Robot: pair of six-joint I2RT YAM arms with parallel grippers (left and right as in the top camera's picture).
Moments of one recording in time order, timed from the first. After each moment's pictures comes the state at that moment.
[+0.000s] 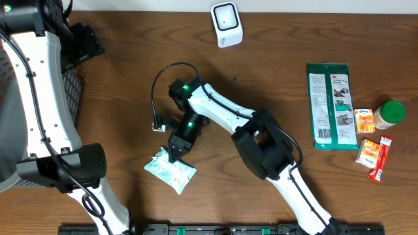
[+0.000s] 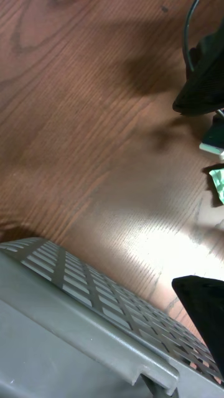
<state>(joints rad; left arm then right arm) 0.17 2.00 2.43 -1.70 -0.06 -0.37 0.78 2.51 2.01 -1.31 -0.88 -0.54</state>
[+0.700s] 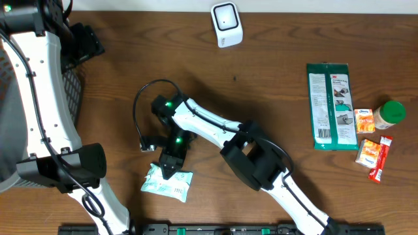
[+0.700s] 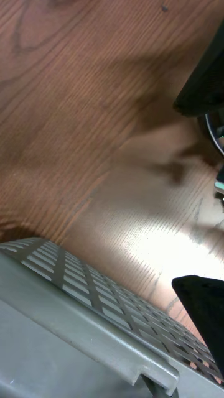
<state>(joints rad) 0.17 2.00 2.43 -1.70 -0.06 -0.37 0.90 2.51 2.01 -1.30 -0.78 -0.57</state>
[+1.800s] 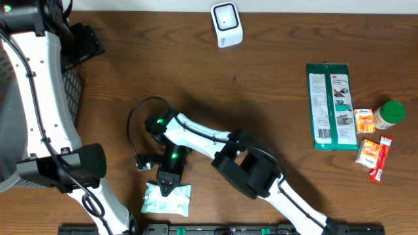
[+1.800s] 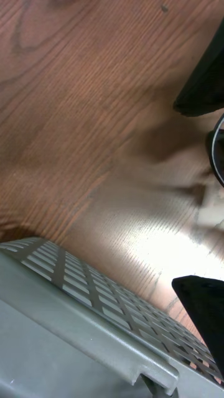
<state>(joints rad) 0.17 2.00 2.43 -1.70 -0.06 -0.37 0.99 2.51 1.93 -1.31 -0.84 -0.56</state>
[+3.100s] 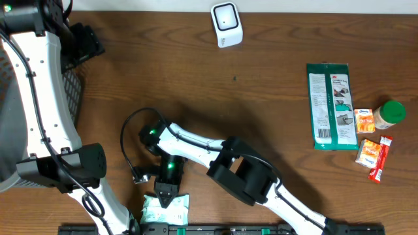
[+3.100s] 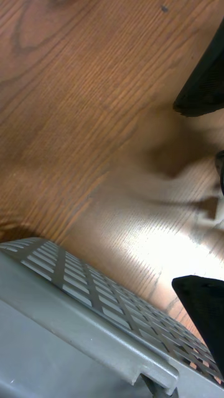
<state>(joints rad) 0.17 2.00 2.43 -1.70 -0.06 -0.37 1.05 2.51 1.93 -1.35 -0.84 -0.56</state>
